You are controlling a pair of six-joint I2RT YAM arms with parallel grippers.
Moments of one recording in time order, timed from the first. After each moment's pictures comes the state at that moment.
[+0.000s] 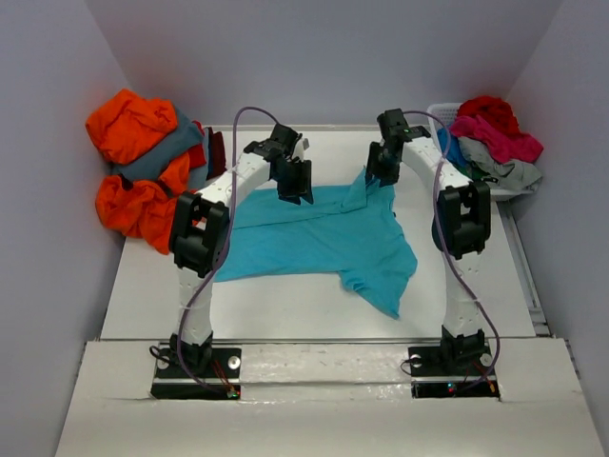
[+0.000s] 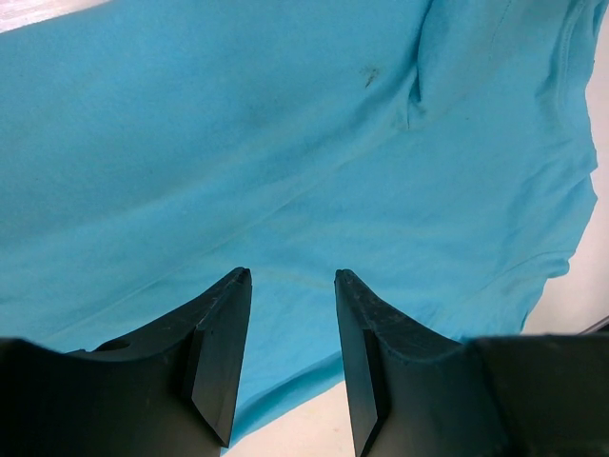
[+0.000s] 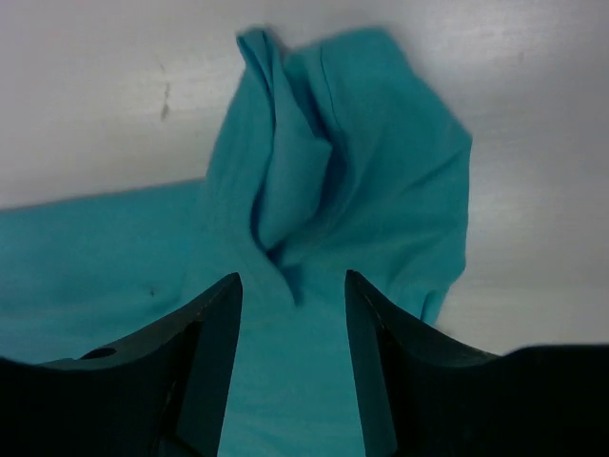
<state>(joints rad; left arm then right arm) -0.45 2.10 1.79 -0.75 0.30 -0.38 0.25 2.29 2.10 -0.87 0.02 0.42</state>
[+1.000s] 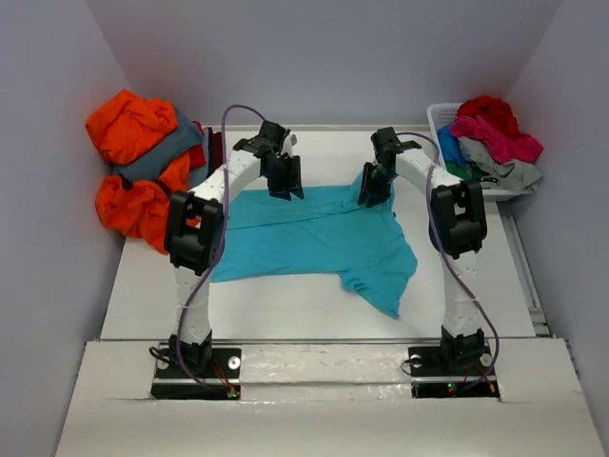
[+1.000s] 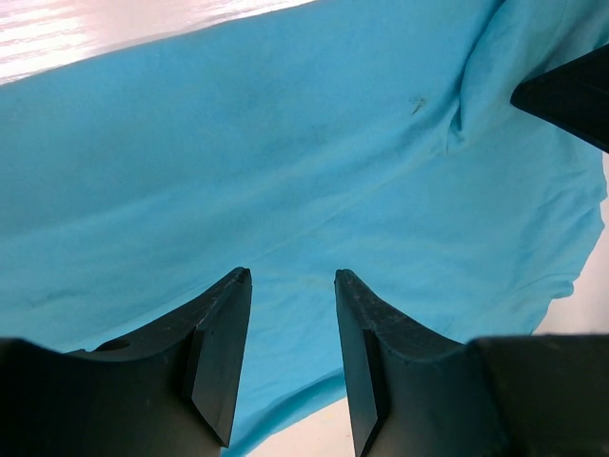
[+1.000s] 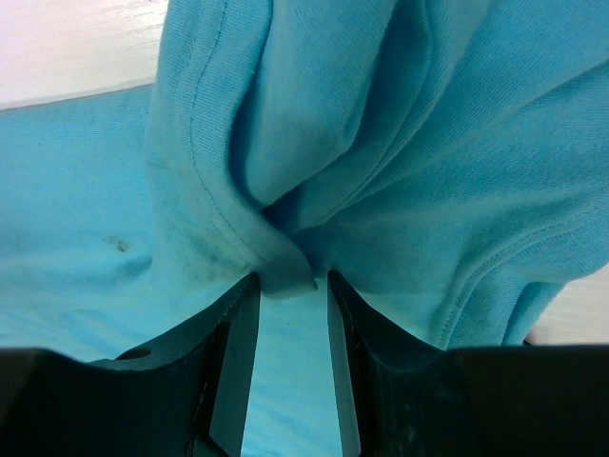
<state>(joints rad) -0.39 2.10 1.79 -0.75 0.29 -0.38 0.27 2.27 1.88 -0.83 -0.16 0.48</state>
